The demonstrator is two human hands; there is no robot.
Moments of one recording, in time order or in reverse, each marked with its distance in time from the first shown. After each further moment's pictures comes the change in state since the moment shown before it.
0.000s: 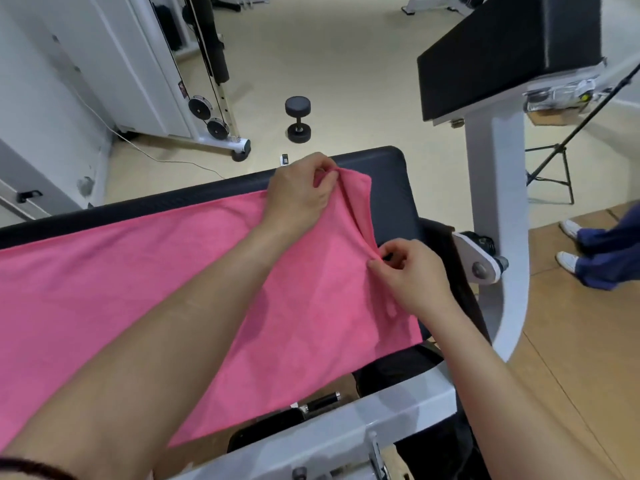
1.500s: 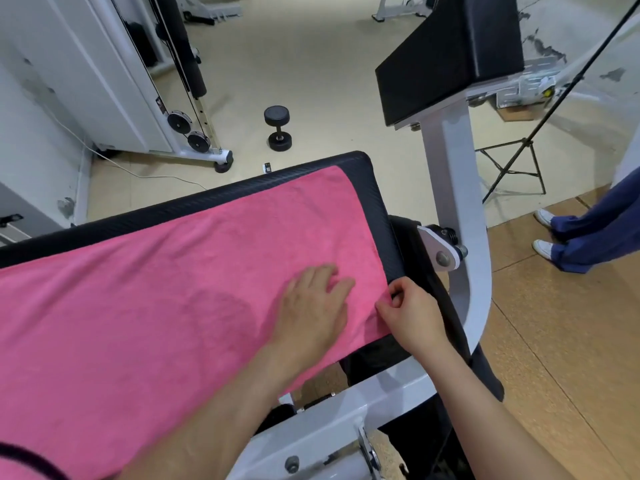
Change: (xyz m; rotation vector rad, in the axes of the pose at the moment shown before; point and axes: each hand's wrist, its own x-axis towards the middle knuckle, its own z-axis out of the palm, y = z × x) left_hand -0.146 -0.004 0.039 0.456 -0.241 0.402; right_hand -0.058 0.045 0.000 0.009 -0.003 0.241
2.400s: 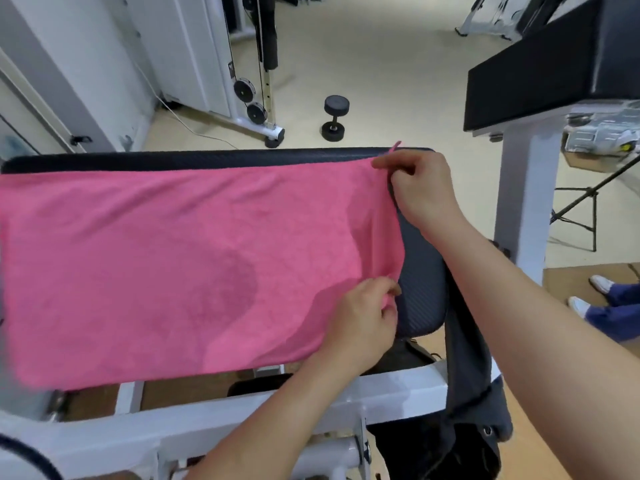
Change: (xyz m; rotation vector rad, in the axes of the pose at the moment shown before) left_hand -0.019 0.050 0.003 -0.673 0.106 -0.473; right_hand 0.072 -0.158 -0.024 0.235 -0.021 -0.444
